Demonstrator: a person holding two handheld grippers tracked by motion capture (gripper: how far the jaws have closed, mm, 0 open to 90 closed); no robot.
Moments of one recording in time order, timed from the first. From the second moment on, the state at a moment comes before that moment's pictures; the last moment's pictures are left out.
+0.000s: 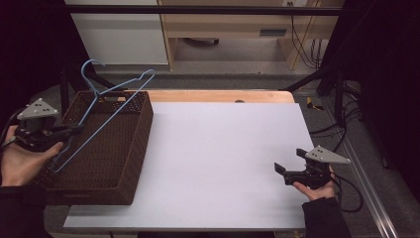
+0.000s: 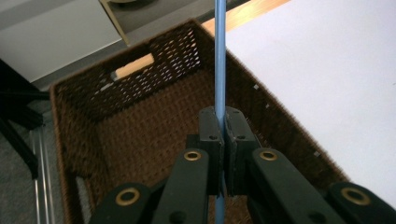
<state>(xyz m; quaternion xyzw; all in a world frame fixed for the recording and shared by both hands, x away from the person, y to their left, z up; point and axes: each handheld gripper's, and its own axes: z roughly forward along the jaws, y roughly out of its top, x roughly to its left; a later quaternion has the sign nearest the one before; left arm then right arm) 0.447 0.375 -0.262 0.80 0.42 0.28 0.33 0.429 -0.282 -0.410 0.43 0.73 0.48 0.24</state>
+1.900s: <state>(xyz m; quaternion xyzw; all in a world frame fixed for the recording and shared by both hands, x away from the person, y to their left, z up) 0.469 0.393 -0.363 0.82 0.46 0.23 0.24 0.430 -0.282 -0.410 0.43 0.73 0.48 0.24</state>
